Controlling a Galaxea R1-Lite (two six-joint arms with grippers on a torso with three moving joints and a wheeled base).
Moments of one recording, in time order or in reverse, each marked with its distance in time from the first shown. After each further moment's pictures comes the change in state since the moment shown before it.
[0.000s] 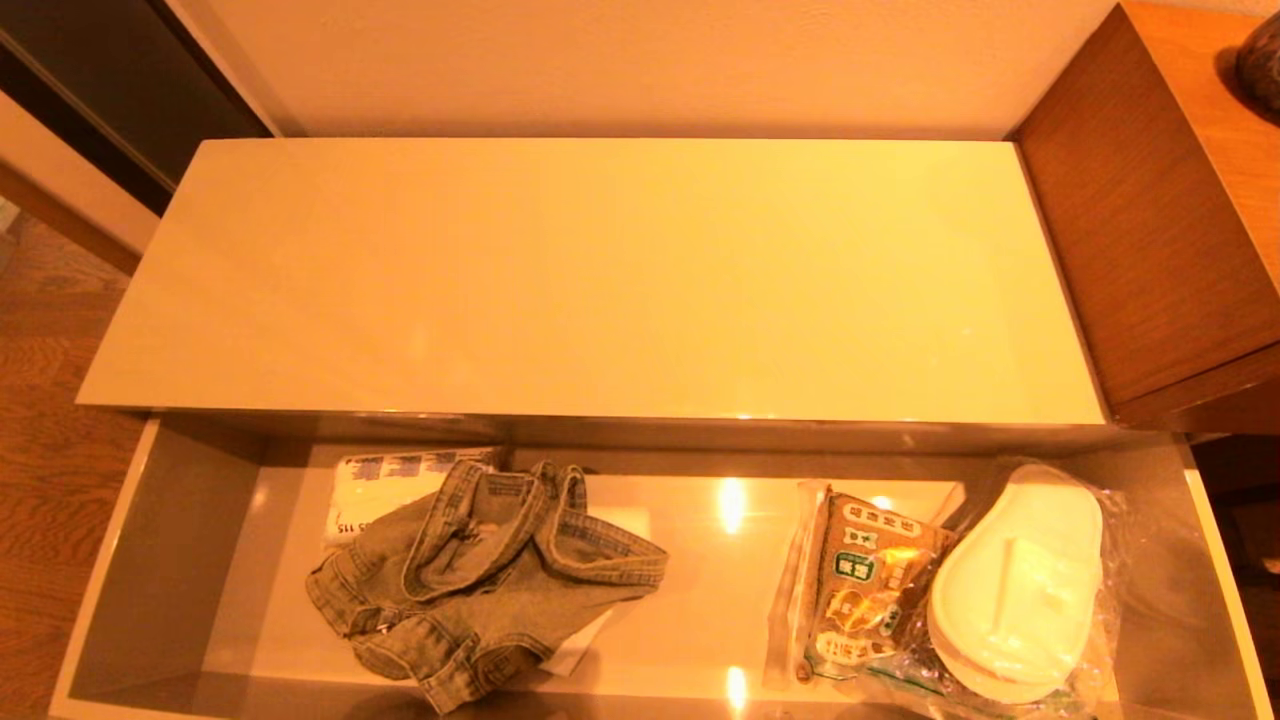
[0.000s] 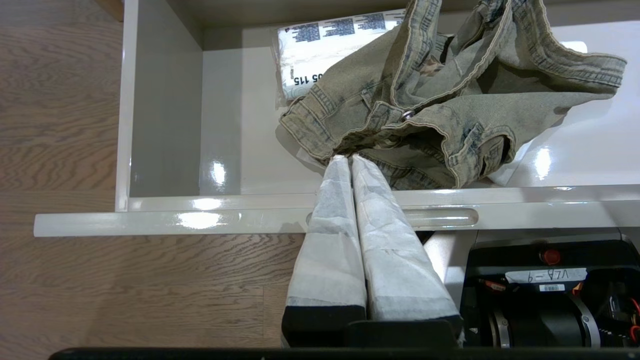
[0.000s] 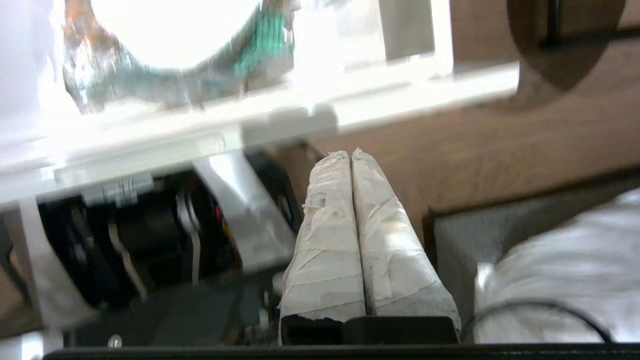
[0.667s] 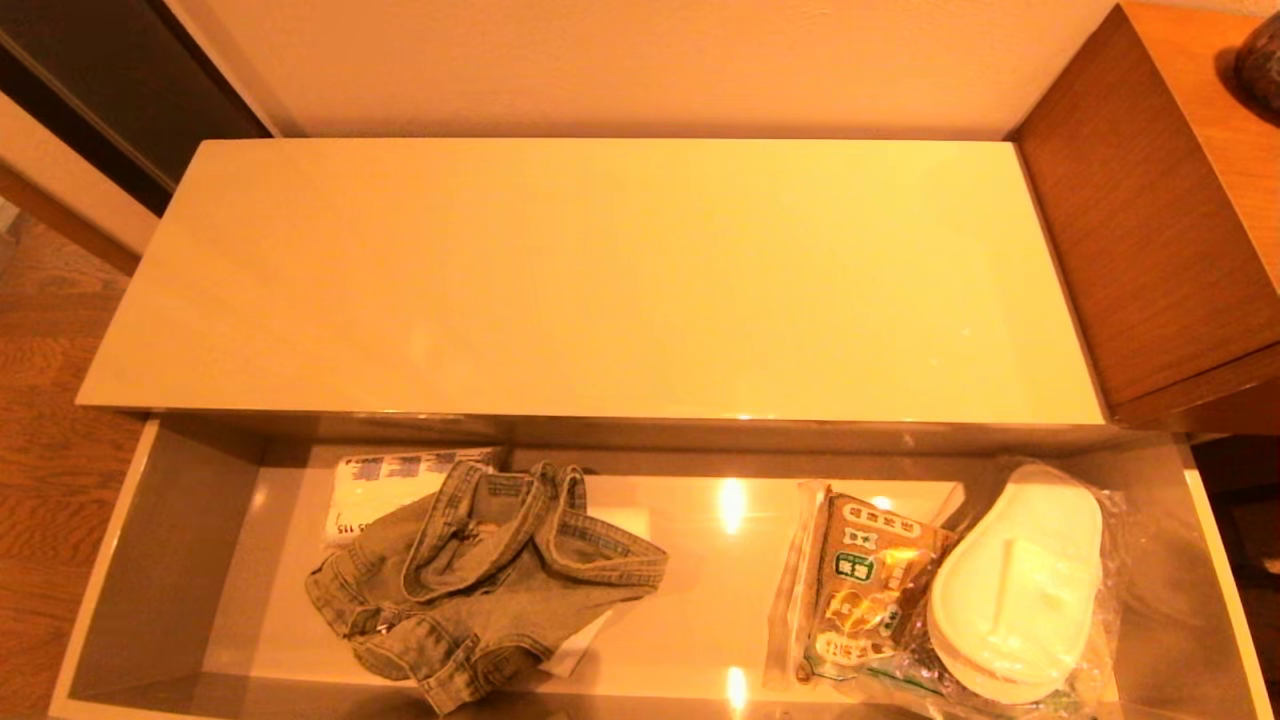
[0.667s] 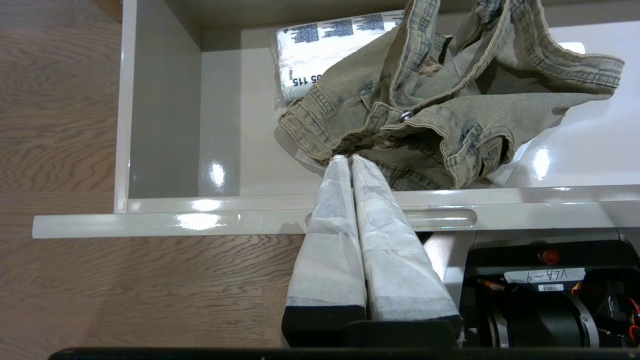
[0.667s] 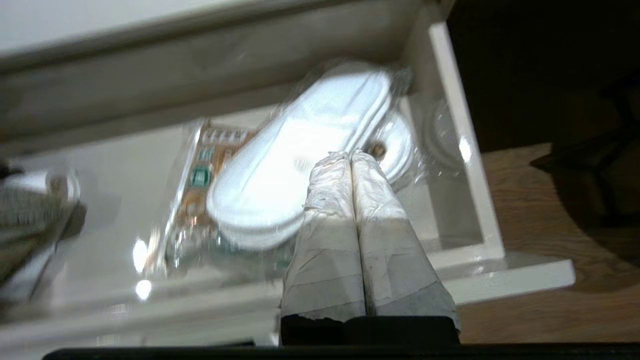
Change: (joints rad) left arm 0.000 0.000 0.000 -0.001 0.000 0.000; right arm 0.061 -0.075 0.239 -0.671 0.023 0.021
